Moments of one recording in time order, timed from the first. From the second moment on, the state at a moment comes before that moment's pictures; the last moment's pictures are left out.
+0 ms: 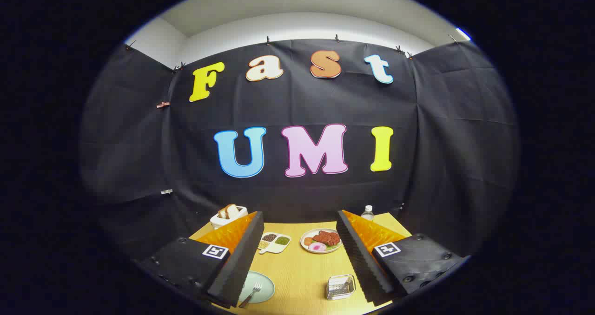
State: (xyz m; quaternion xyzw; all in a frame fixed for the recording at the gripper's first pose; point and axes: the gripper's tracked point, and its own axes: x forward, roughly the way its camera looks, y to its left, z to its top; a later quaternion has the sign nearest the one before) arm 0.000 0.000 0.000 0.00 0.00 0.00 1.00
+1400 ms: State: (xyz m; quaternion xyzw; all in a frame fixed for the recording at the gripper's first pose) arm 0.004 0.080 -0.103 -0.03 0.08 0.02 1.00
